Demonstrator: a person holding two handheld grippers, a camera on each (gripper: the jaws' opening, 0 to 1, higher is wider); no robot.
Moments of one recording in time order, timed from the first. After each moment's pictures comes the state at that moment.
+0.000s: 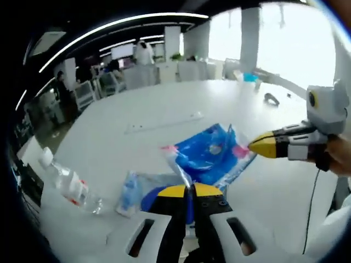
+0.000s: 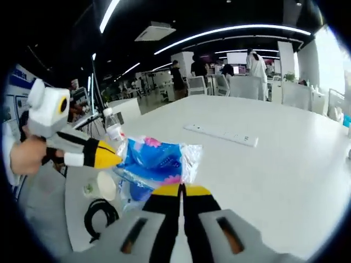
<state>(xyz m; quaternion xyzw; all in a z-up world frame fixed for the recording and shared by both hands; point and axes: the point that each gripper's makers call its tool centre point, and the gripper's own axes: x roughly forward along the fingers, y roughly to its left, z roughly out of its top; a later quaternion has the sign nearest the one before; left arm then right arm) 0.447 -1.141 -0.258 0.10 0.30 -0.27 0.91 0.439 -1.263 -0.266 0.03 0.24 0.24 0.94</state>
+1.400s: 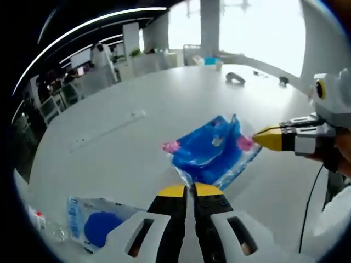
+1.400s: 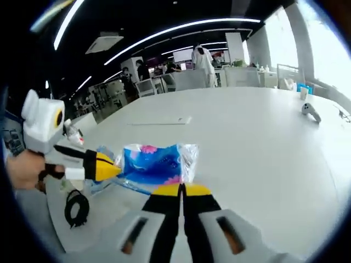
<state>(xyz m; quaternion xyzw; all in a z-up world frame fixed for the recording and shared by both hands) 0.427 -1.256 -0.311 0.13 0.34 -0.38 0.85 0.389 -1.373 -0.302 0.09 0.27 0.07 0.96</state>
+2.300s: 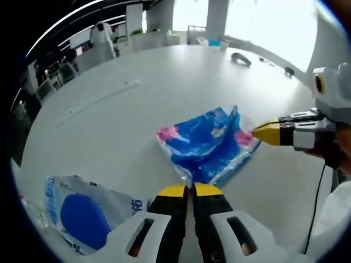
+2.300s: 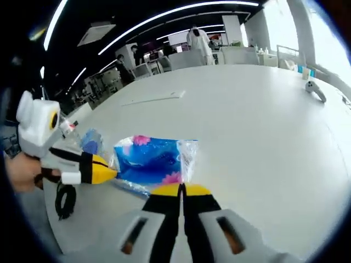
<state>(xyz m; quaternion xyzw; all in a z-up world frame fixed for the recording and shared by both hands) 0.419 -1.248 -0.366 0.13 0.40 -0.36 0.83 0.391 -1.370 -0.357 0.10 0.34 0.07 0.93</state>
